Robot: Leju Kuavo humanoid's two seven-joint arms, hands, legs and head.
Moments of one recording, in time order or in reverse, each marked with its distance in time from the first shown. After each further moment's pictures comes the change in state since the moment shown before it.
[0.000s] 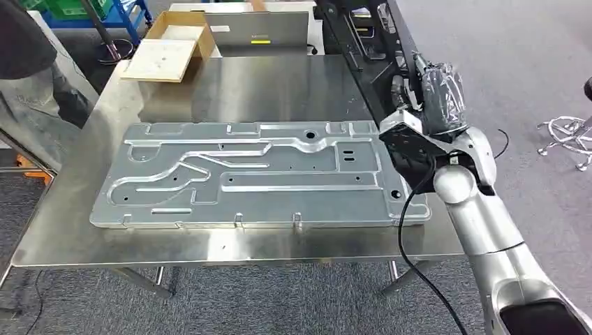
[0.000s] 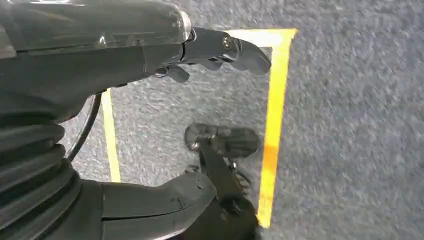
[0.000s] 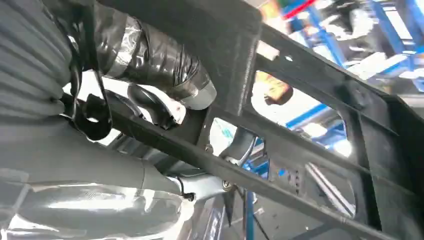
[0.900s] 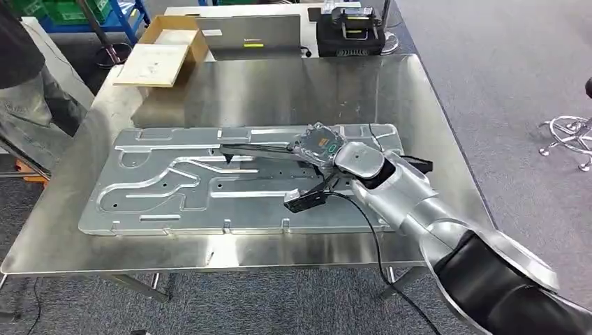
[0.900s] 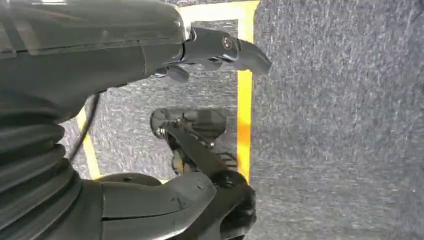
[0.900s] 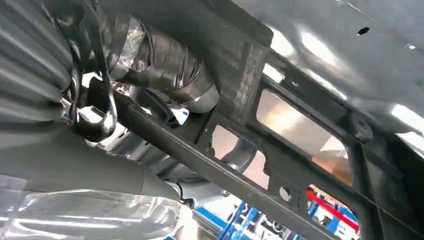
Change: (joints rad) left arm -0.009 -0.003 -0.015 0.000 -0.011 -0.110 -0.088; right arm -0.343 0.245 0.696 0.764 0.491 0.119 -0.012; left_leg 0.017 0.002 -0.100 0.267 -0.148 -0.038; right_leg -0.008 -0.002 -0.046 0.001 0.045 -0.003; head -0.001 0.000
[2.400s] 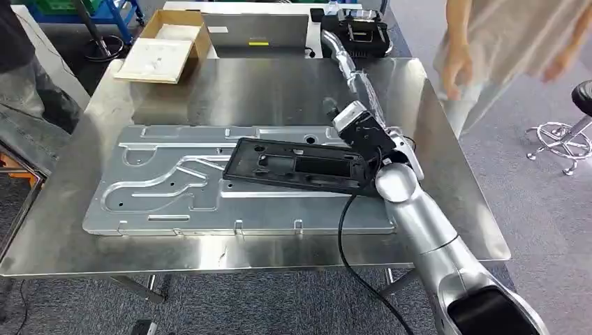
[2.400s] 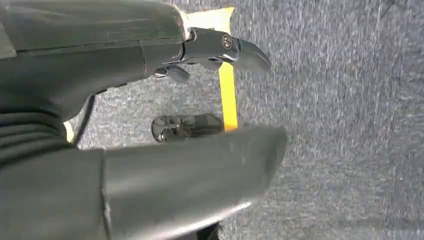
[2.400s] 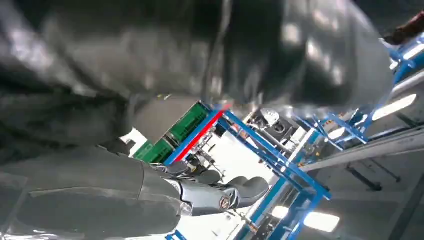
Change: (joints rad) left arm -0.033 -0.013 -0.044 0.000 -0.030 0.013 -0.022; right arm 0.321 -0.021 -0.591 -0.686 -0.932 0.025 -0.071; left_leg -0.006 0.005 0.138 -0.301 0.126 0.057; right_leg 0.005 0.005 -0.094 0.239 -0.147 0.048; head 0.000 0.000
